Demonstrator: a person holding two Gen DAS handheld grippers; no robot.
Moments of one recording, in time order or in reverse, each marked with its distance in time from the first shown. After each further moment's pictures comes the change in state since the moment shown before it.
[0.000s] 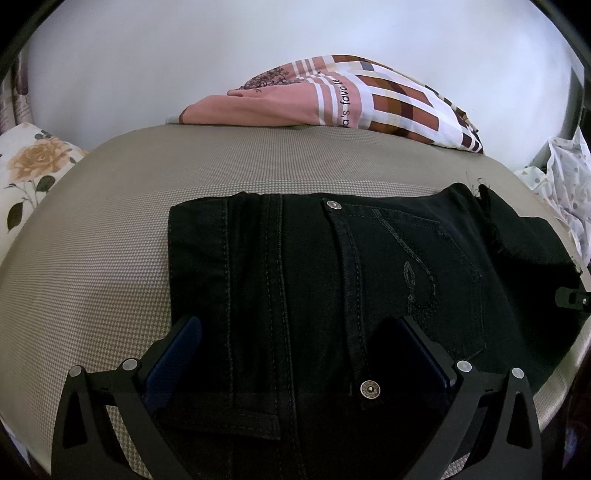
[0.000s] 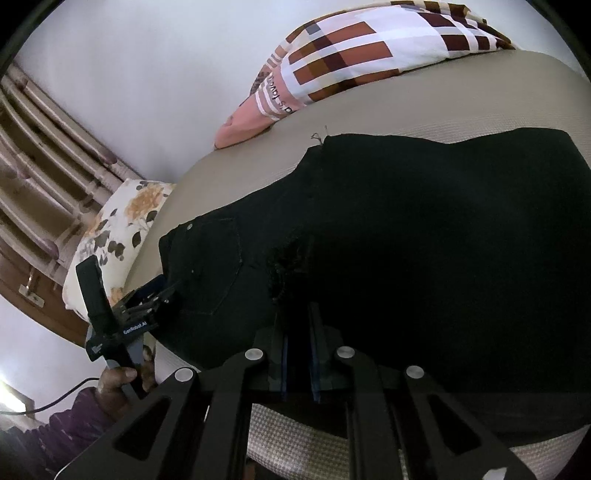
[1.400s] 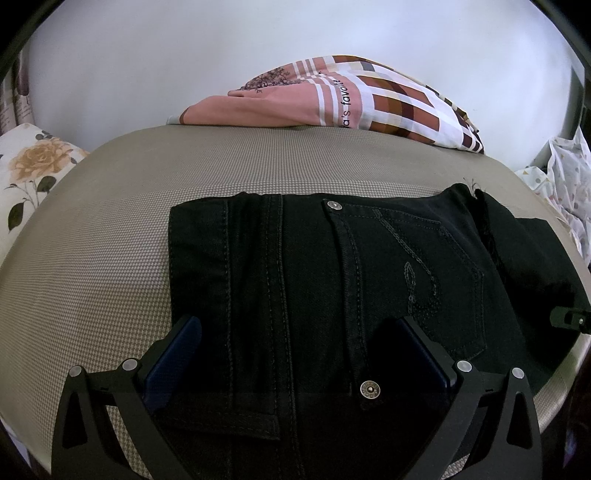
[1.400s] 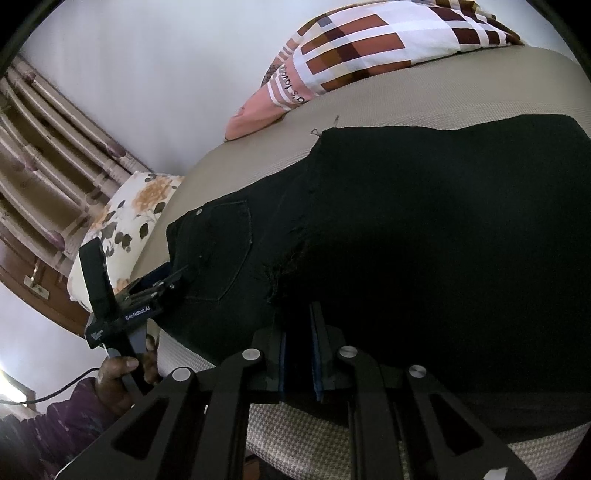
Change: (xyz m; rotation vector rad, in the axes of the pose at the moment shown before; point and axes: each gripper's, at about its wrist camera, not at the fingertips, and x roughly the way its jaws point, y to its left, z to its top) left arm -0.002 0.000 0.001 0.001 -0.002 0.003; right arm 0.012 0.008 -0.011 -0.021 0.009 0.031
